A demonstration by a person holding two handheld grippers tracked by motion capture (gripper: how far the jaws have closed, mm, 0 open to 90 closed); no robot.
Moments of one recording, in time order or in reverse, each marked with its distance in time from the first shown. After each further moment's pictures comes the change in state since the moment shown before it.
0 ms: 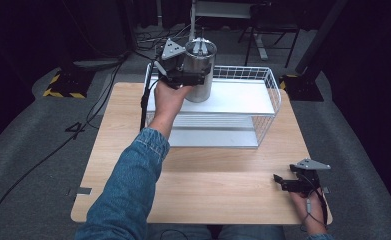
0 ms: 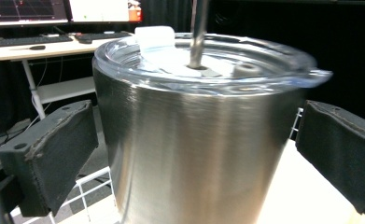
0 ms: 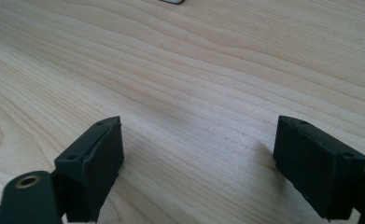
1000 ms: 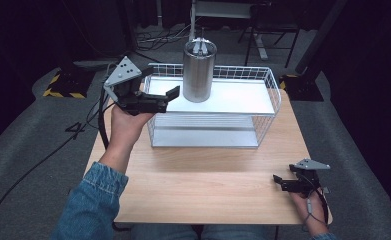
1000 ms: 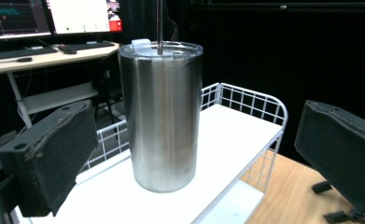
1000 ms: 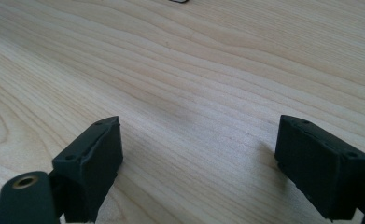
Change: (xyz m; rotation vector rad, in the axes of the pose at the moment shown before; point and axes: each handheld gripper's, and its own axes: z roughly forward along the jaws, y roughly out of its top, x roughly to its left) left arm -0.004 -0.009 -0.129 -0.031 -0.089 0.036; right arm 0.000 0.000 0.000 0.007 0.016 -0.006
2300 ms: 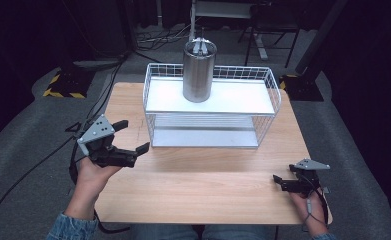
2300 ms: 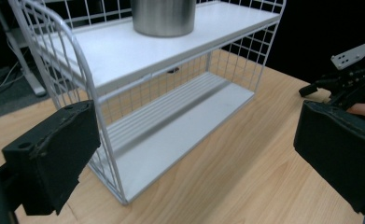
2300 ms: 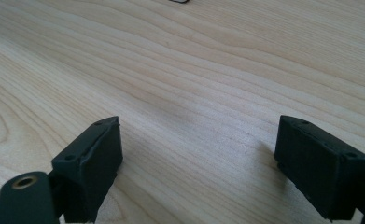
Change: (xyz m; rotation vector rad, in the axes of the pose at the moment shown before) left arm 0.000 -0.110 -0.076 0.227 -0.004 -0.028; right arm 0.000 0.000 0.000 -0.001 -0.001 -0.004
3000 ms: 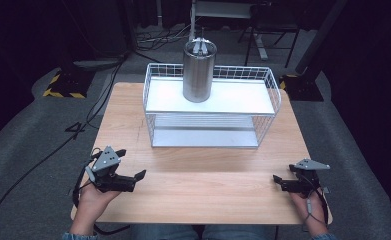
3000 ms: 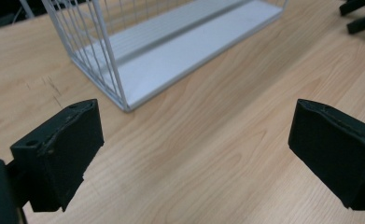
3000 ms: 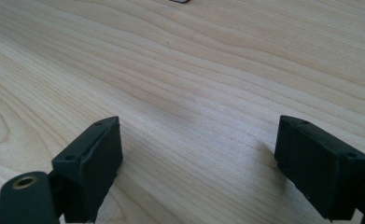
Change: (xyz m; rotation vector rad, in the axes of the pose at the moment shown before) left arm -0.004 -0.087 0.012 0.203 0.057 0.005; right arm 0.000 0.000 0.000 0.000 0.000 -0.001
